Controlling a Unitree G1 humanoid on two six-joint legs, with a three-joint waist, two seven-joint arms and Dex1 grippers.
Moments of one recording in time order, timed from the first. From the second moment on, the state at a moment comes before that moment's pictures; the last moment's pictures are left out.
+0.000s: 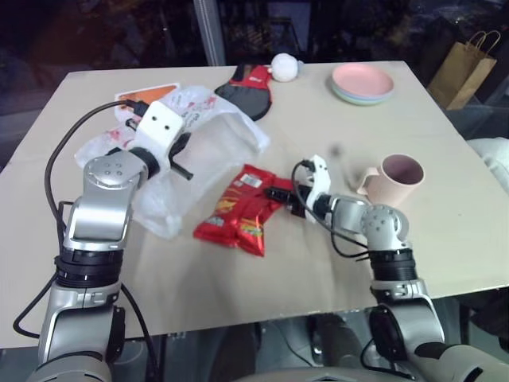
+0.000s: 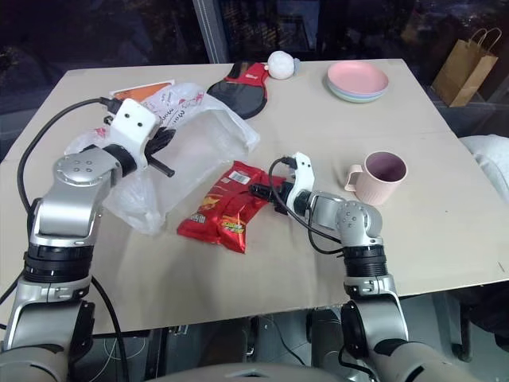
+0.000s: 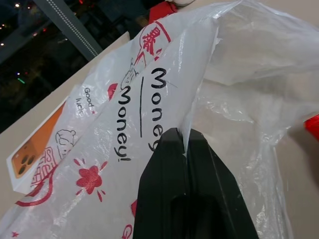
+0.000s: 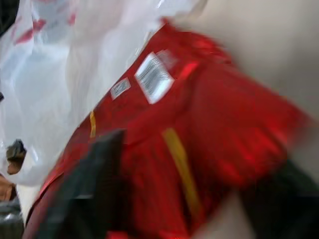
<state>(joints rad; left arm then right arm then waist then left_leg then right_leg) -0.55 0.71 0.07 -0.11 -0.05 0.61 -0.57 -0.63 0.04 -0.08 0.14 0.77 1.10 0.17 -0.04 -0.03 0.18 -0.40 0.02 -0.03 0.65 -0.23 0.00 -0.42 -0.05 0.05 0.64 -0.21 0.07</state>
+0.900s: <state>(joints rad) -0.64 0.69 0.08 -0.27 -0.49 0.89 -0.80 -0.62 0.13 -0.37 -0.06 1.21 1.16 -0.21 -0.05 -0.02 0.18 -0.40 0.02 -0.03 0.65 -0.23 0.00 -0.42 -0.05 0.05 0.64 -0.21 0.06</state>
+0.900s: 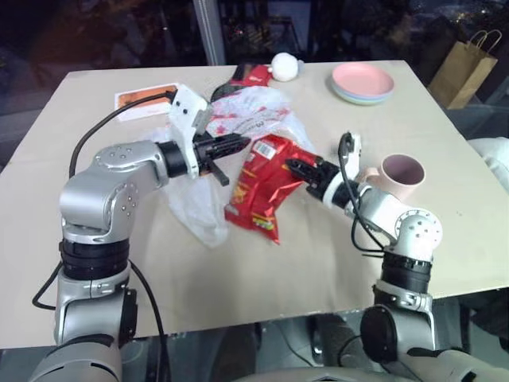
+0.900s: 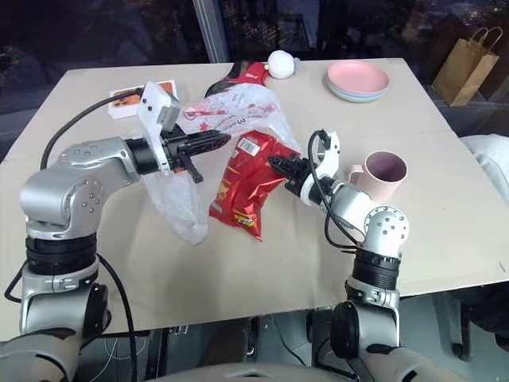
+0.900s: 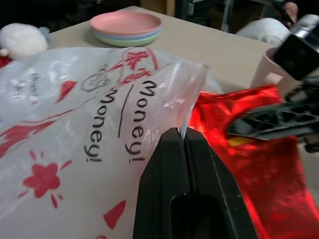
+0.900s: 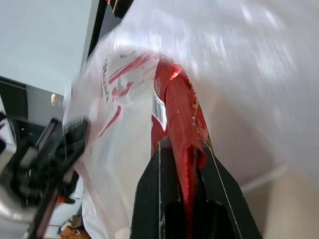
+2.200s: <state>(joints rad) -0.58 0.73 0.03 -0.18 -0.43 0.86 -0.70 -0.56 -0.06 -0.11 -0.02 1.04 0.99 0.04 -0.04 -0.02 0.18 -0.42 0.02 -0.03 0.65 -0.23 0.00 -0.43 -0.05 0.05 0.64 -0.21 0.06</state>
